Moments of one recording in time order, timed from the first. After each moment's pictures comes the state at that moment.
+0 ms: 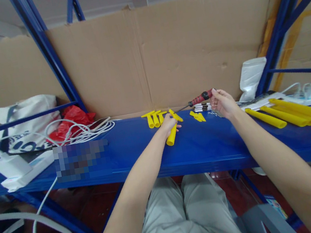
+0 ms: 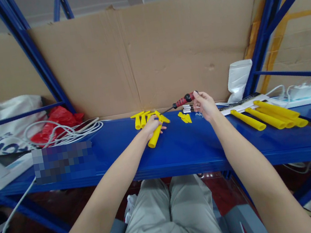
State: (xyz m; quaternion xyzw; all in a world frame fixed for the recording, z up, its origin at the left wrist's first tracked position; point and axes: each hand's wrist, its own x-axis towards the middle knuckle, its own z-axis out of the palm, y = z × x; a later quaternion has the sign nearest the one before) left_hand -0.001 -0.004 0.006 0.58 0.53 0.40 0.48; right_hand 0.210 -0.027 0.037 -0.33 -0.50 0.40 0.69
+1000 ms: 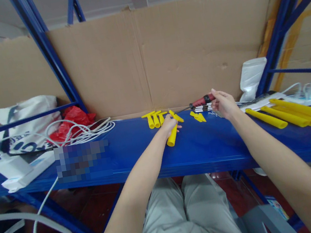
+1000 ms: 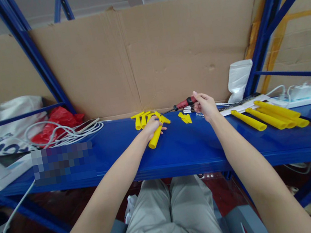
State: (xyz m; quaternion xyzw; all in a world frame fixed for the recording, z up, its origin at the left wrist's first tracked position) left_hand -0.001 -0.003 0.005 0.58 0.53 0.40 0.47; right_hand 0.207 -0.026 0.036 -0.38 -0.48 0.36 0.70
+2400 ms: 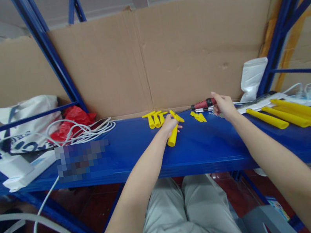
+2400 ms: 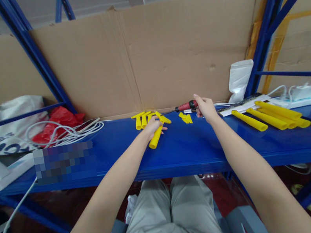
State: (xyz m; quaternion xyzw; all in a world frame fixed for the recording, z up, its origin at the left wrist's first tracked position) left_hand -0.001 -0.003 0.005 0.57 0.53 0.40 0.48; right_hand 0.209 -0.021 0.027 -0.49 -0.50 0.26 0.66
